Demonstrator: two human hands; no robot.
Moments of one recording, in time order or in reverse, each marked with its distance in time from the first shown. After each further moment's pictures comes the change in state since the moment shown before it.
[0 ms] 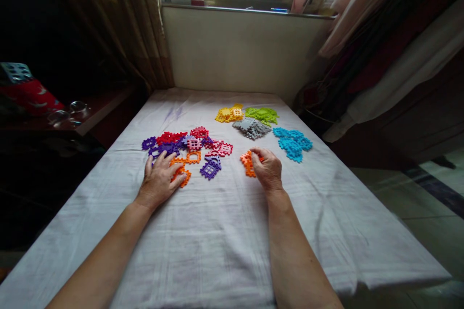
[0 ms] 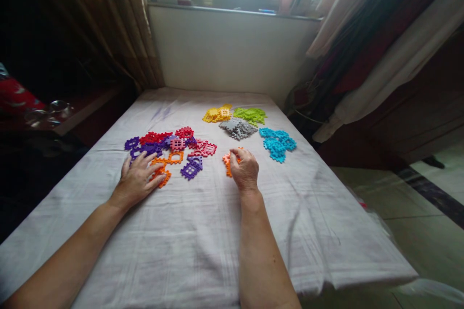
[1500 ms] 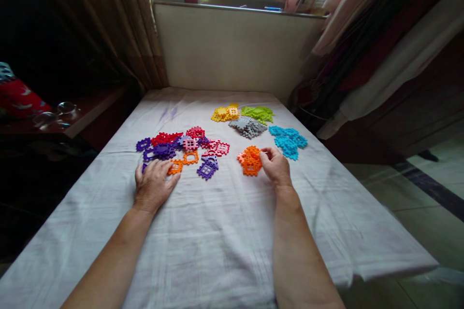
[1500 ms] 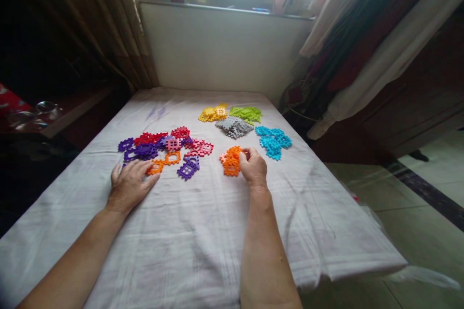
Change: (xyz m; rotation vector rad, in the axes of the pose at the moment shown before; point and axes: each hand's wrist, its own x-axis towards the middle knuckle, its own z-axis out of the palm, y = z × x) left_hand -0.007 0.009 0.008 -0.004 0.032 -0.212; right_hand 0.011 0.027 -0.020 -0.058 -0.027 0.296
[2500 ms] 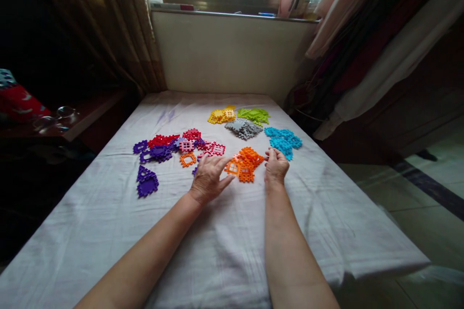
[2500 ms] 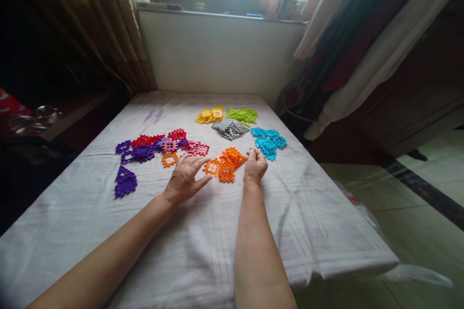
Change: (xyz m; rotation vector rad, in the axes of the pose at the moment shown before) left_hand 0.026 0.143 0.012 -0.379 -0.050 0.439; right_hand 0.020 0.024 0.030 0.727 0.410 0.319
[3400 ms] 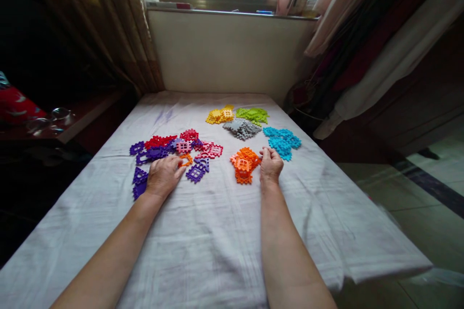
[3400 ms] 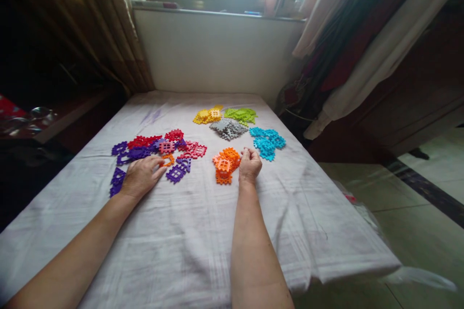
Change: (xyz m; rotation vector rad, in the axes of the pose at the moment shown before) left_hand -0.029 -0.093 -0.046 0.367 -0.154 -0.386; right_hand 0.000 0.006 0.008 -0.018 -0.057 -0.014
